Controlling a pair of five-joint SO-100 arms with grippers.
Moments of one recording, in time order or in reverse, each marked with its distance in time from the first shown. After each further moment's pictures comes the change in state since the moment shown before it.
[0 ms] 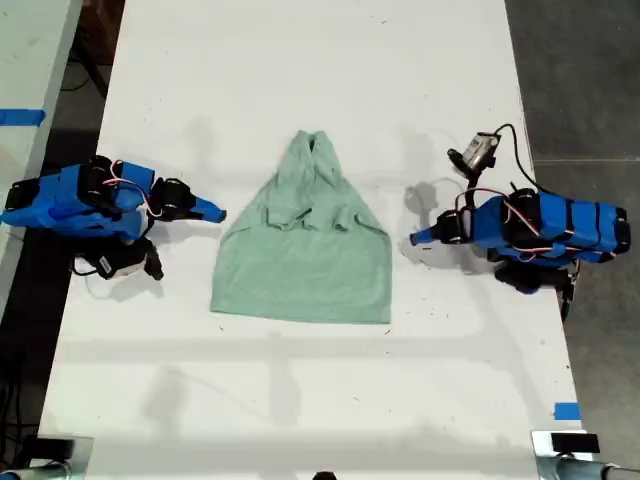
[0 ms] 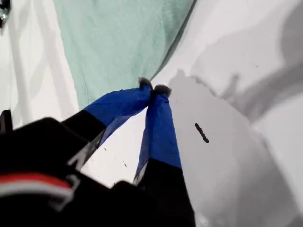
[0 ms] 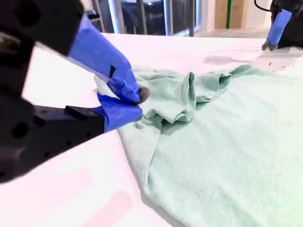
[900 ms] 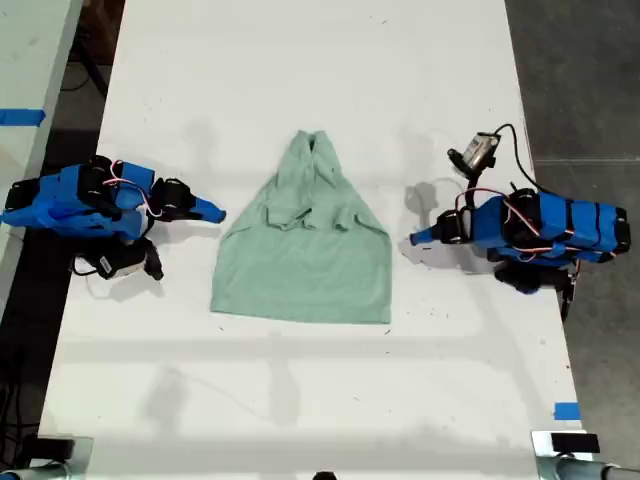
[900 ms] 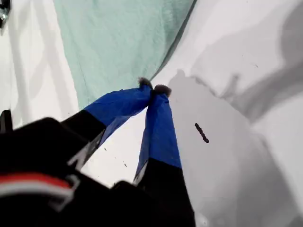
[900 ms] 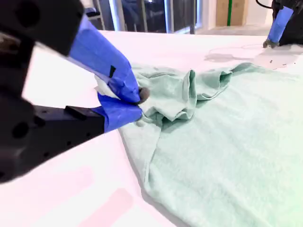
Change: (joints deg) arm 0 0.0 0.0 0.0 0.4 -0.3; arm 1 0.0 0.0 0.0 0.0 0.0
